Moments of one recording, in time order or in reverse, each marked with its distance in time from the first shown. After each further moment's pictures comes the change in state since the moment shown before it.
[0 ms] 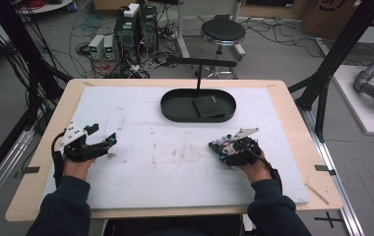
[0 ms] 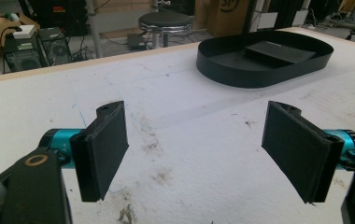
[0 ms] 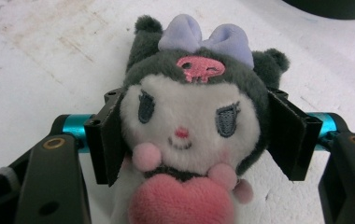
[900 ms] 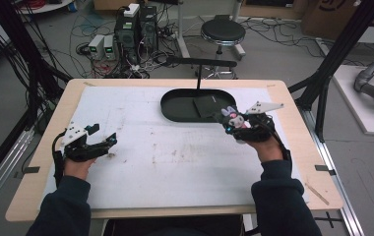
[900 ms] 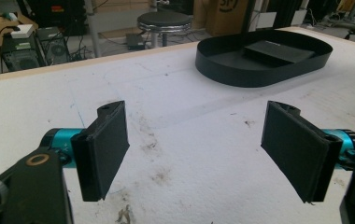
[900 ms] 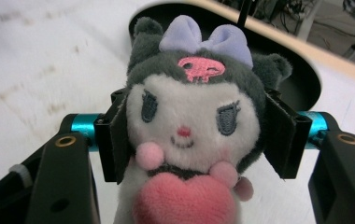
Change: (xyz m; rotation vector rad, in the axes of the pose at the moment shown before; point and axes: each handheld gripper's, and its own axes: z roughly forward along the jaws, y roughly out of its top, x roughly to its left) left arm 0.000 -0.001 0.001 -0.002 -0.005 -0.004; right arm -0.038 0.057 -0.062 -0.284 0.040 0.031
